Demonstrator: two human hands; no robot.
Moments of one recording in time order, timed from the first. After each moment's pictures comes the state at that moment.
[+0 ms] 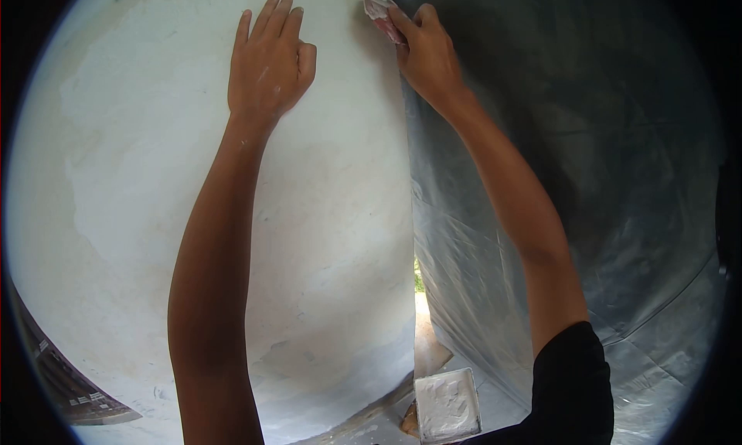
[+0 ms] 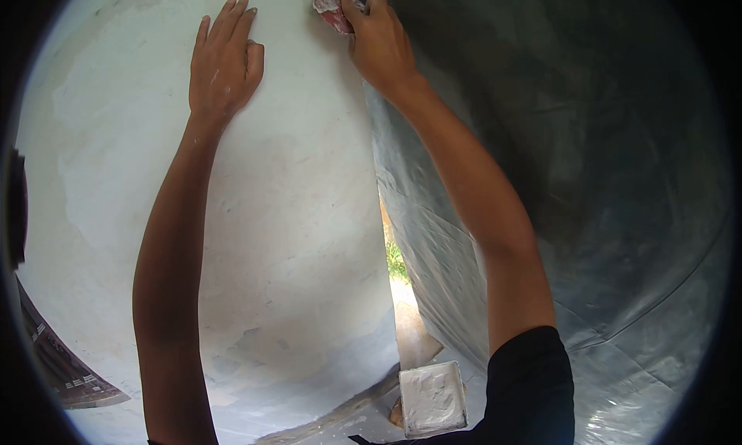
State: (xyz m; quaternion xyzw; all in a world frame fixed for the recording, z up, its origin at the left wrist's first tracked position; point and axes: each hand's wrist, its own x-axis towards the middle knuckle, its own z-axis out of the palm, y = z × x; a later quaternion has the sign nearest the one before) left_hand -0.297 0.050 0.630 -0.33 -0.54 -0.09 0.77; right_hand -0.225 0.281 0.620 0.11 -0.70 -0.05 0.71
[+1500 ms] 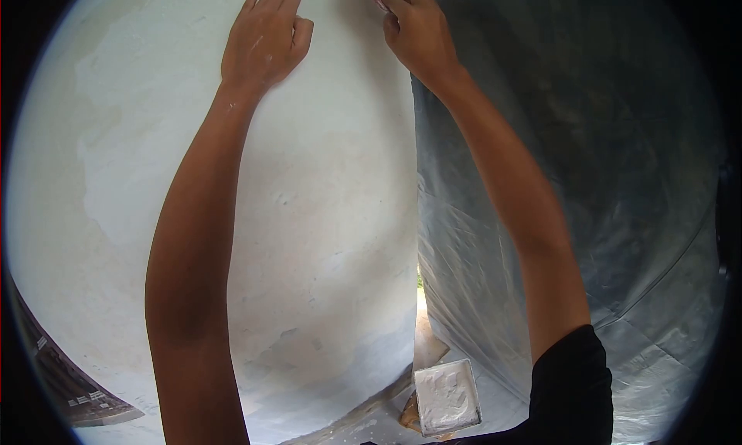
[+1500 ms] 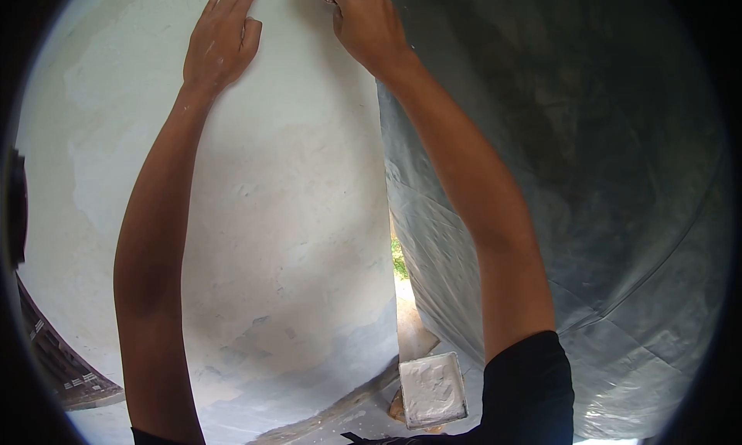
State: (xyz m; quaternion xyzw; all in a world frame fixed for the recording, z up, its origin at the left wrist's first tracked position) left_hand -0.292 0.010 0.662 -0.39 -0.58 -0.10 0.71; right_hand -0.208 0.229 0.651 0.16 -0.65 -0.07 0.74
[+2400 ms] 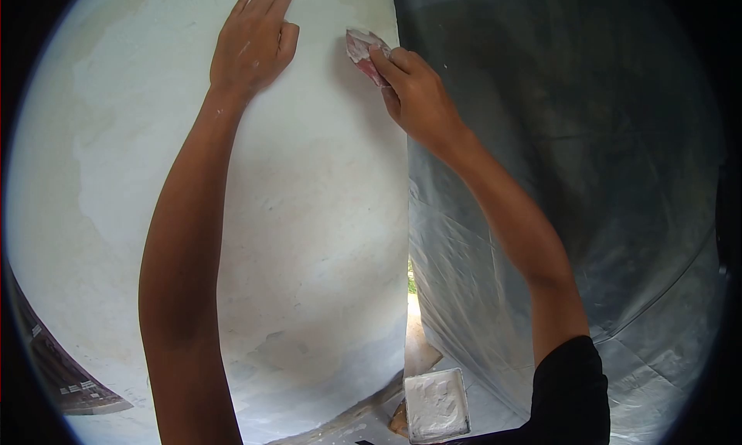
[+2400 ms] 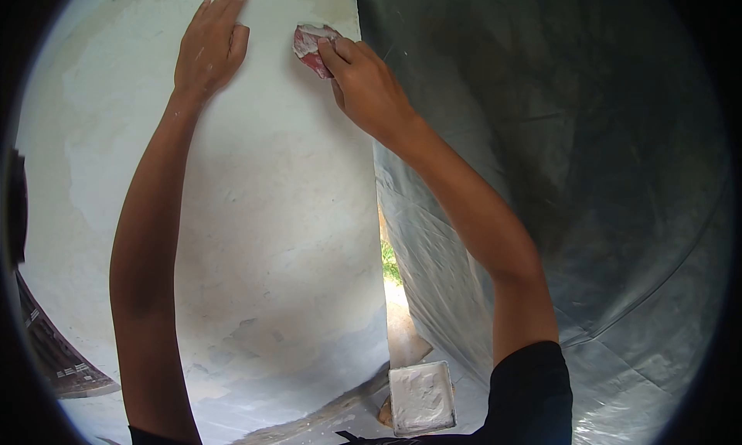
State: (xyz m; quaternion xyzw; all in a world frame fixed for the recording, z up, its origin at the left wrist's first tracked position) left_hand -0.290 0.009 0.664 -0.37 -0.58 -0.09 0.72; right_hand -0.197 0.243 0.579 0.24 -0.70 -0.07 0.67
